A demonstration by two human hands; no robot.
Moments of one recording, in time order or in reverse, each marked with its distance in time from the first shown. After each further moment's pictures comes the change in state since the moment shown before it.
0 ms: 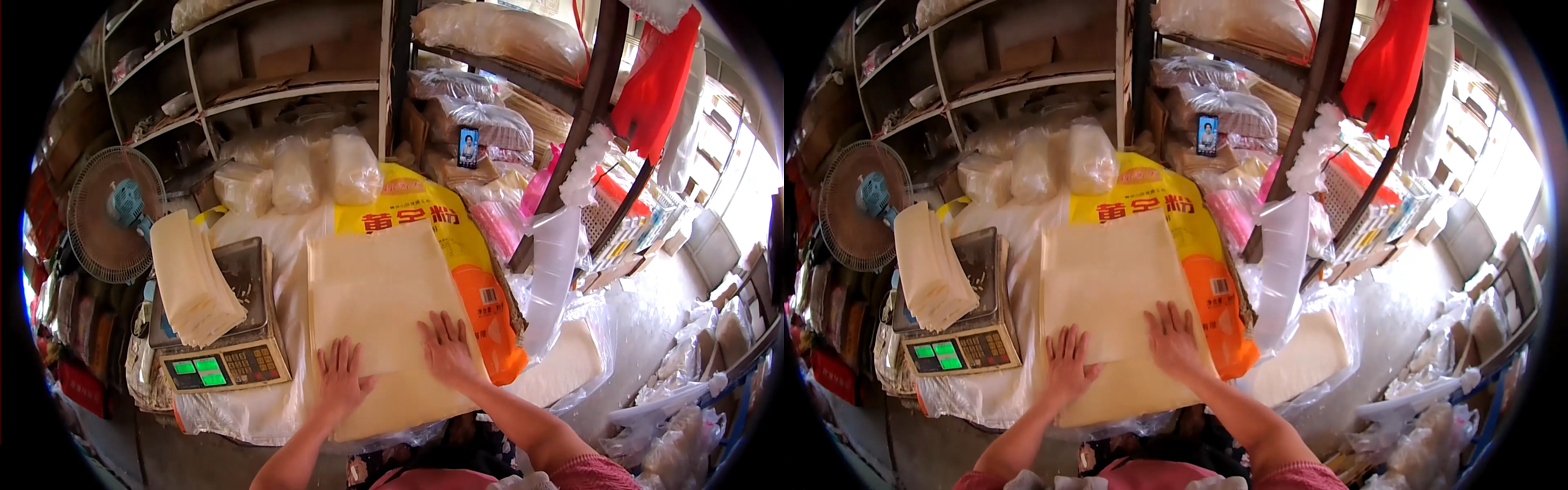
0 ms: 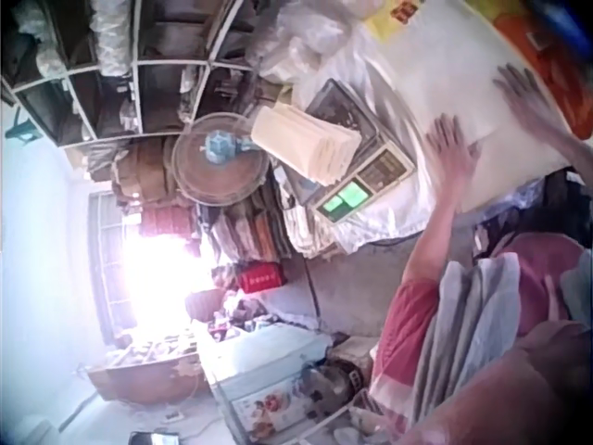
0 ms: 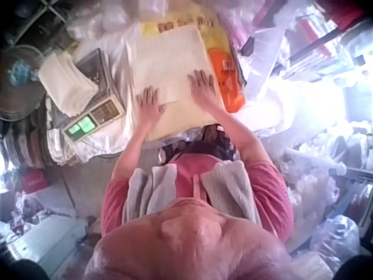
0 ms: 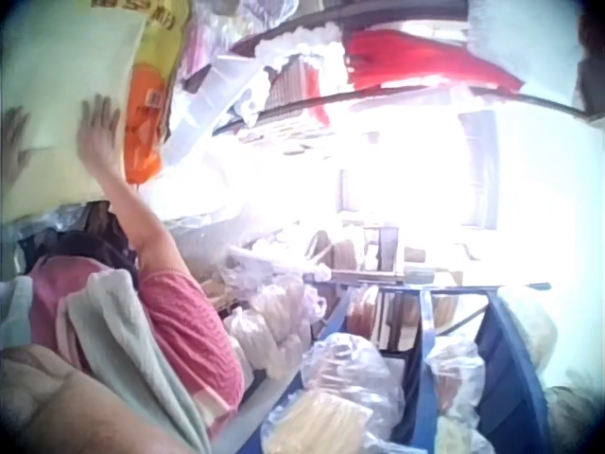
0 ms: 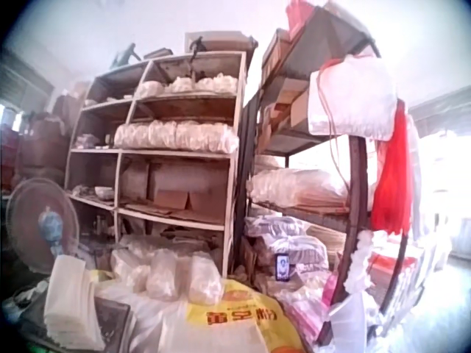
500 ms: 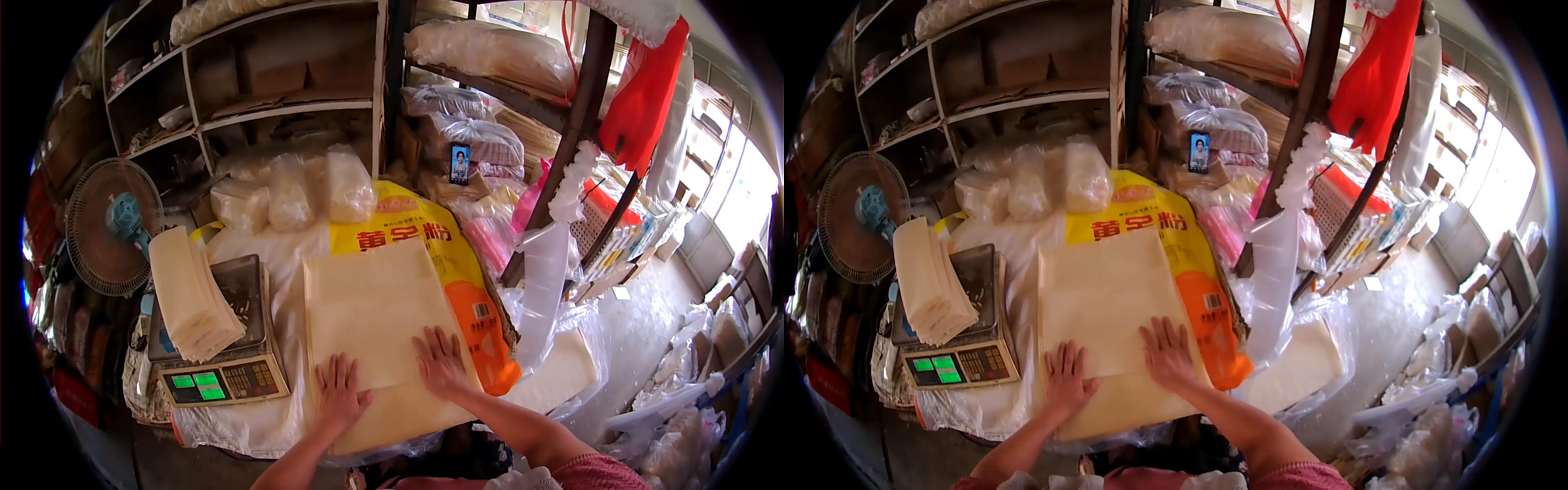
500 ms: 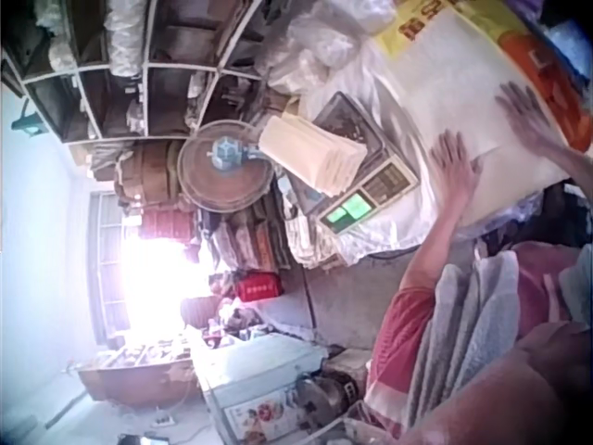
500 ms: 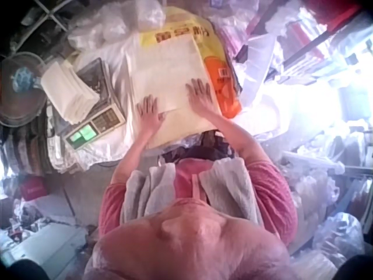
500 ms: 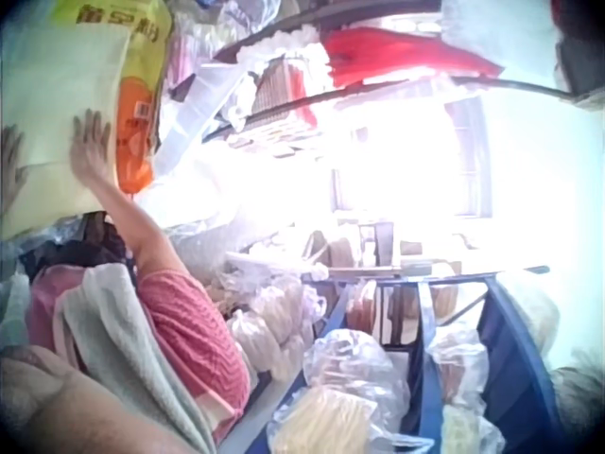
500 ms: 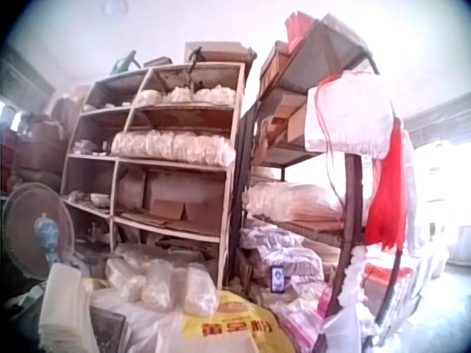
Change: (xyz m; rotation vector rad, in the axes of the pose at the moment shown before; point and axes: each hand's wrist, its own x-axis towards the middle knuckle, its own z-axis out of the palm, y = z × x) left_hand -0.003 0.002 -0.001 0.010 -0.006 0.022; right_hand -0.005 0.004 0.009 -0.040 -0.024 0.011
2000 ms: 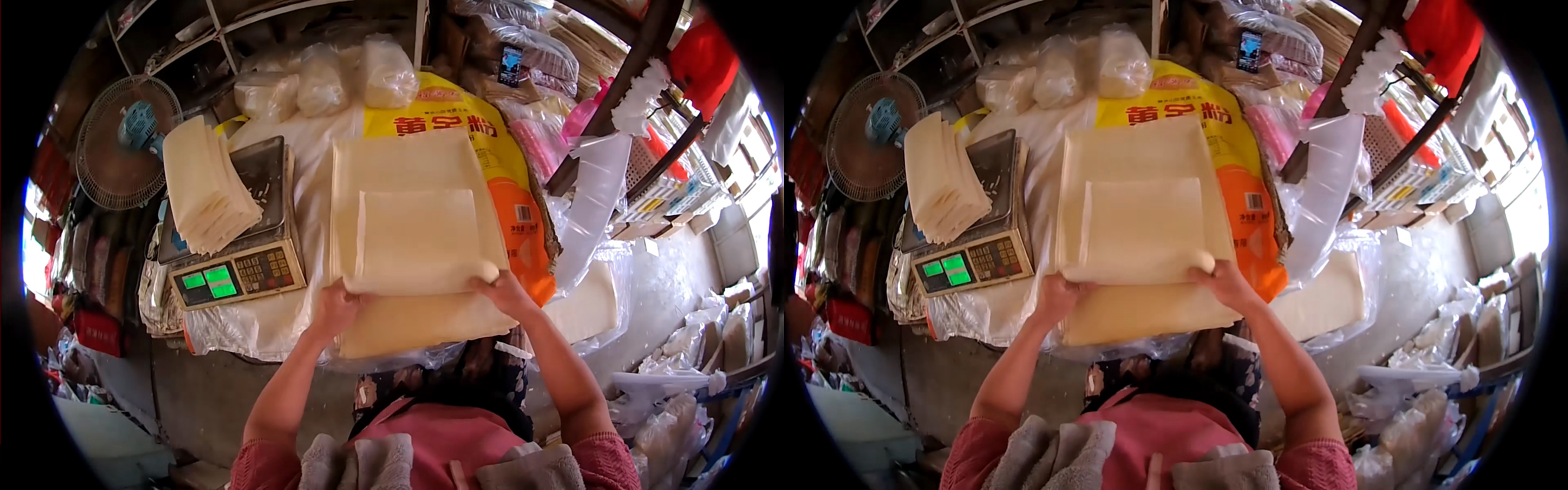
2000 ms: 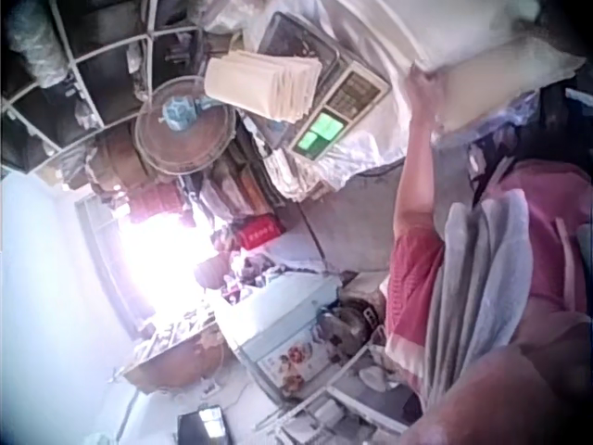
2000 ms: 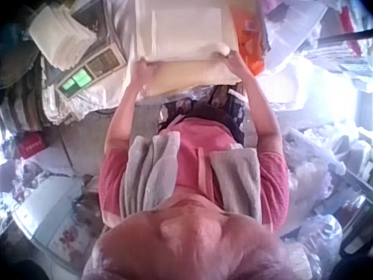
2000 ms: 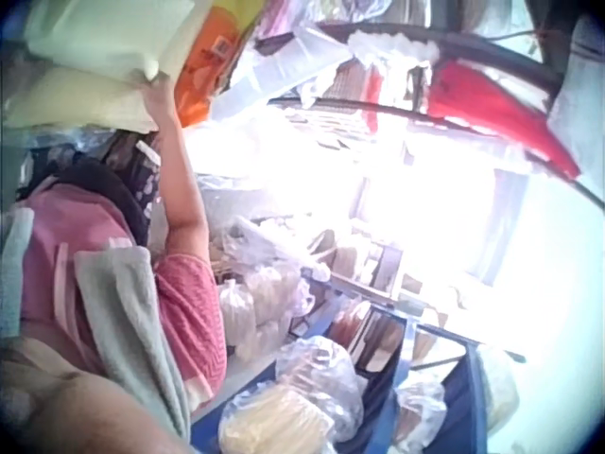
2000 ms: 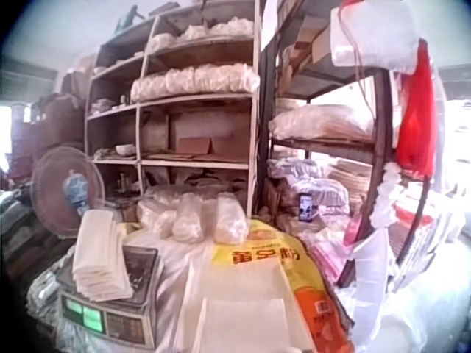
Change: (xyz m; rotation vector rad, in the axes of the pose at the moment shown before) left_hand -0.021 -0.020 -0.049 -0.991 -0.295 -0.559; right_hand -0.026 0.019 -0.052 1.075 -0.392 0.487
